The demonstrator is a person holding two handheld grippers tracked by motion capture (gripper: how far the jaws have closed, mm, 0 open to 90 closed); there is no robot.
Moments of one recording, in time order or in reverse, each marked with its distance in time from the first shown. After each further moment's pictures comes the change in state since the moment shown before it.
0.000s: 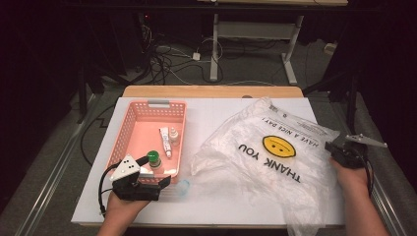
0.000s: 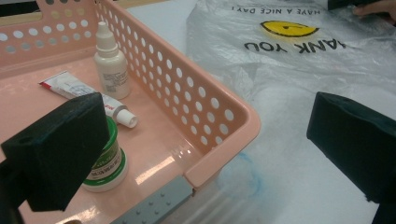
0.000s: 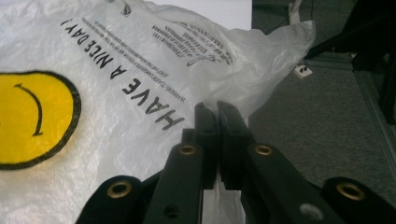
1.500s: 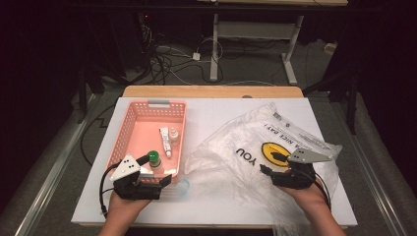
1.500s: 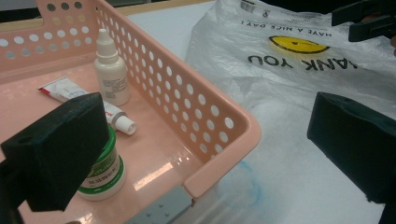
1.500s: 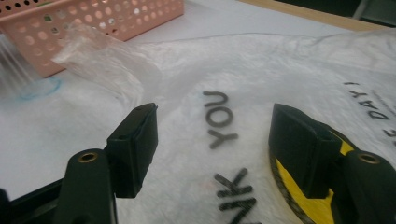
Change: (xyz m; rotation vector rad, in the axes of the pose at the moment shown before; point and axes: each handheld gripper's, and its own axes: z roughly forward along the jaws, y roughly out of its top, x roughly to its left) left arm -0.001 0.000 0.003 -0.029 0.001 -0.004; right arm 0.178 0.004 -0.034 -0.060 0.472 -0.314
